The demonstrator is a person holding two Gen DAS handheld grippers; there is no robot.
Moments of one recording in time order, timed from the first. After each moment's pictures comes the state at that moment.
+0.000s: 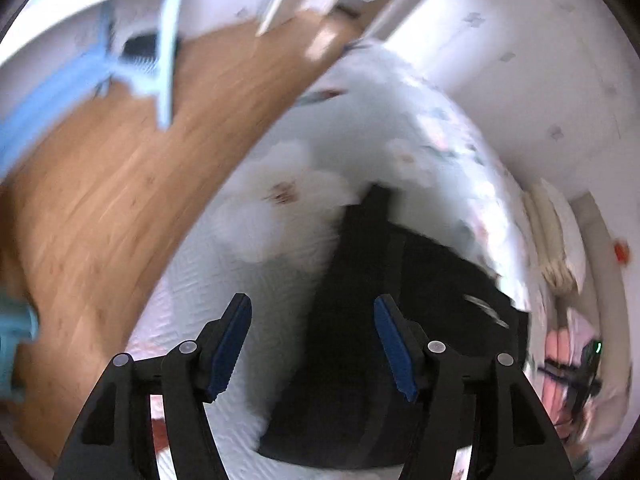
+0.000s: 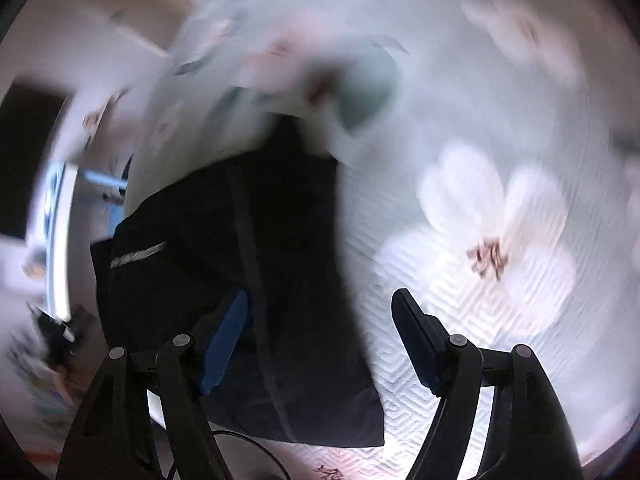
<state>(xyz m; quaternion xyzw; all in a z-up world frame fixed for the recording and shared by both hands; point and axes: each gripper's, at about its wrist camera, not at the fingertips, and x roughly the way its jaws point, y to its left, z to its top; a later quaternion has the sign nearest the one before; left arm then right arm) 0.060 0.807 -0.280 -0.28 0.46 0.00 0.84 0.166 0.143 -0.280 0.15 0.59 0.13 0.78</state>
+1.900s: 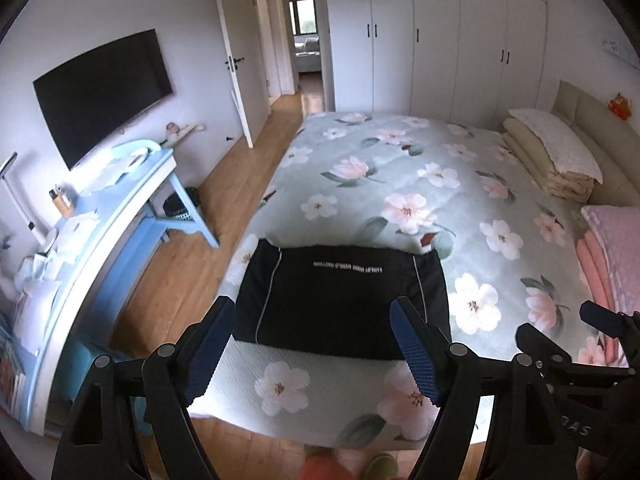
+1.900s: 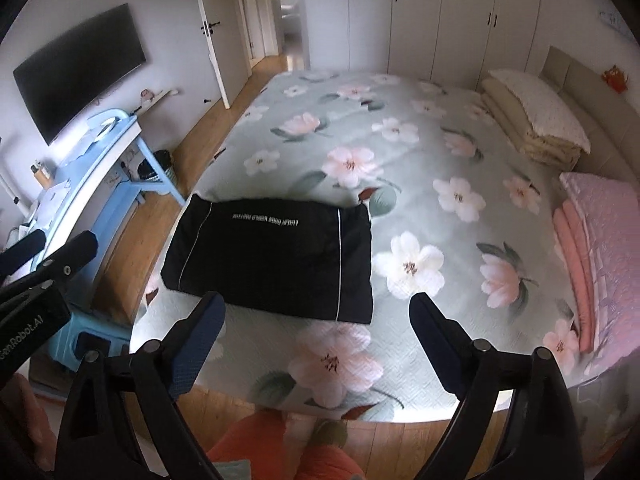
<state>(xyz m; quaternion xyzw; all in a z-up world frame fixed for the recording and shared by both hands) -0.156 0.471 0.076 0.00 0.40 0.10 0.91 -0.101 0.281 0.065 -0.04 0.46 0.07 0.89</state>
